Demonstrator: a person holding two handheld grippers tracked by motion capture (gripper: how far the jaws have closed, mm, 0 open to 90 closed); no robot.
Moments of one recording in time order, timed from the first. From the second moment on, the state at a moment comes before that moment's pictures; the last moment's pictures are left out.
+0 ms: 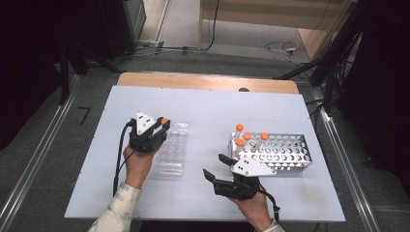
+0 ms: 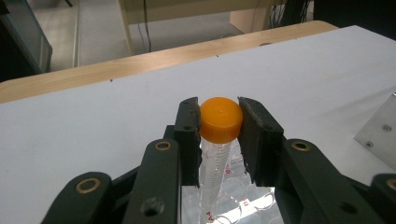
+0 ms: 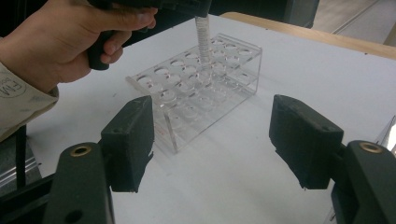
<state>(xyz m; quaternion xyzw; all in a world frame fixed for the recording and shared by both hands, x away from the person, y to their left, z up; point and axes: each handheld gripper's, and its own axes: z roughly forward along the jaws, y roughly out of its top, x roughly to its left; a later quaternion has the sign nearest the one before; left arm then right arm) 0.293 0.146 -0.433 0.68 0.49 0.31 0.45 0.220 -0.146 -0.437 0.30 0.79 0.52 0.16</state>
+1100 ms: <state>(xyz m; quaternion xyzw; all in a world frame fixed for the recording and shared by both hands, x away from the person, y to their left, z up) 0.255 0.171 -0.426 0.66 0.51 0.29 0.48 0.220 -0.165 -0.430 0.32 0.77 0.52 0.17</state>
